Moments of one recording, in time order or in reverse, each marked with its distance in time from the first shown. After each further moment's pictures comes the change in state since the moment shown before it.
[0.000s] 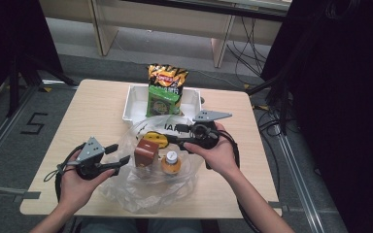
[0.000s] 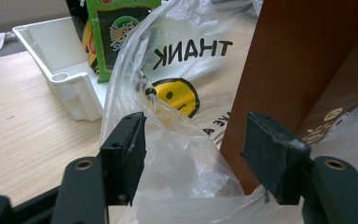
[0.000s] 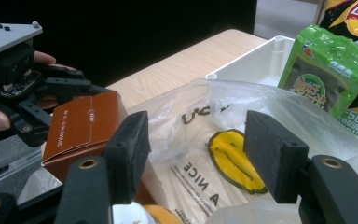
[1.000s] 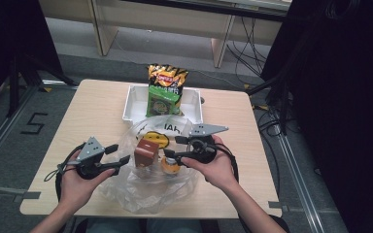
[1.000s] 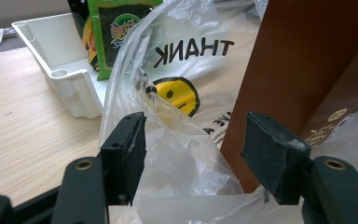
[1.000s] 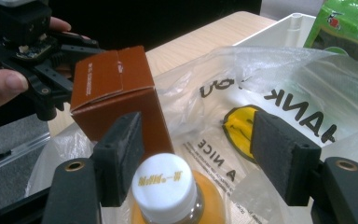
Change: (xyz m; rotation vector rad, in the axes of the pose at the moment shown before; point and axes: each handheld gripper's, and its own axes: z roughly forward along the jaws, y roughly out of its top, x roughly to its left) left arm 0.001 -0.001 0.001 -0.005 -0.006 -0.024; right arm 0.022 -0.025 -0.001 0.056 0.004 0.001
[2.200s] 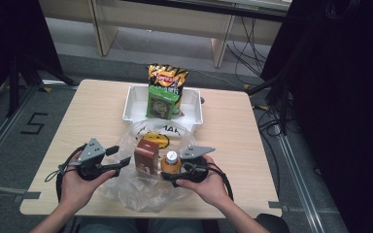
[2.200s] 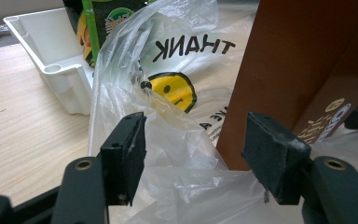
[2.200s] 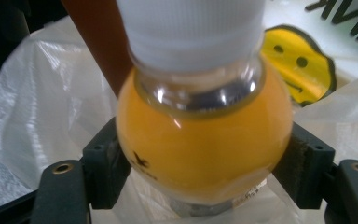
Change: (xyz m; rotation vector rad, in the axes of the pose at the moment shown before) left arm -0.002 -0.003 0.001 0.018 -0.006 -0.001; right arm 0.005 -0.064 0.033 0.120 -0.013 -0.039
